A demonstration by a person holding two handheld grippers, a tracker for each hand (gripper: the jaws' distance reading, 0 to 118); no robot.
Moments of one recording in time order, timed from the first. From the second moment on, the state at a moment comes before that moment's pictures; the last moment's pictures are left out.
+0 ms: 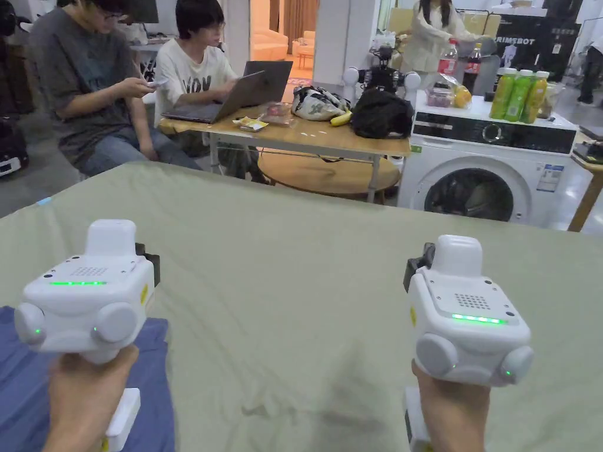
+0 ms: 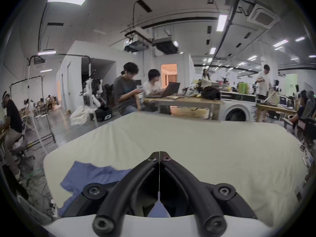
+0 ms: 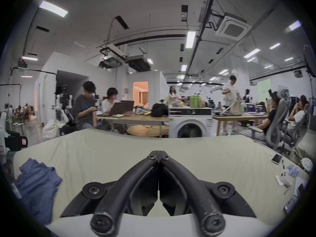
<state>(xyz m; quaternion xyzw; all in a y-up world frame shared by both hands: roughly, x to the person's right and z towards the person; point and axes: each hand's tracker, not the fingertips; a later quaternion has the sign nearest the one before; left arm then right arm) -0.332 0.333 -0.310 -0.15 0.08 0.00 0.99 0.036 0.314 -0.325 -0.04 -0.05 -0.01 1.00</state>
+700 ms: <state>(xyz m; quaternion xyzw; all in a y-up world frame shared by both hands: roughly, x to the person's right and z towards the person) -0.470 0.252 -0.324 -0.45 0.04 0.06 0.89 -0.072 0.273 -0.347 -0.10 0.07 0.02 0.99</state>
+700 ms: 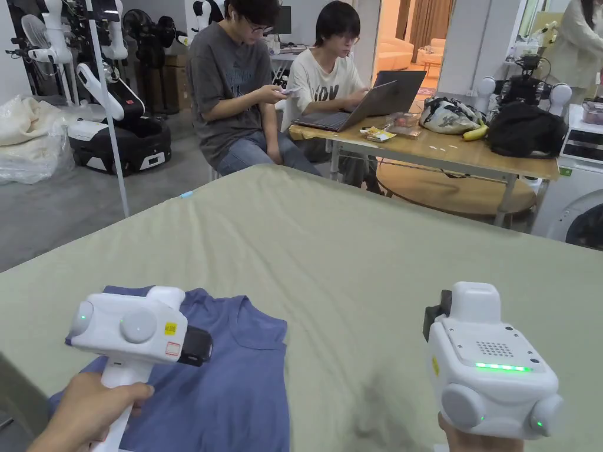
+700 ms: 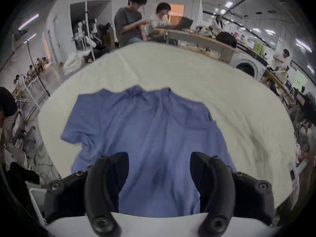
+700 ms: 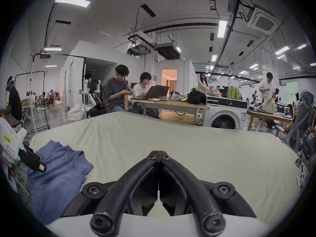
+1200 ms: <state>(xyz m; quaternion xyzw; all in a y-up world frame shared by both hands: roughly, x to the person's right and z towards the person) -0.435 0.192 -0.317 -0.44 0.03 0.01 0.90 -0.053 0.257 -0.338 -0.14 0.06 0.01 0.99</state>
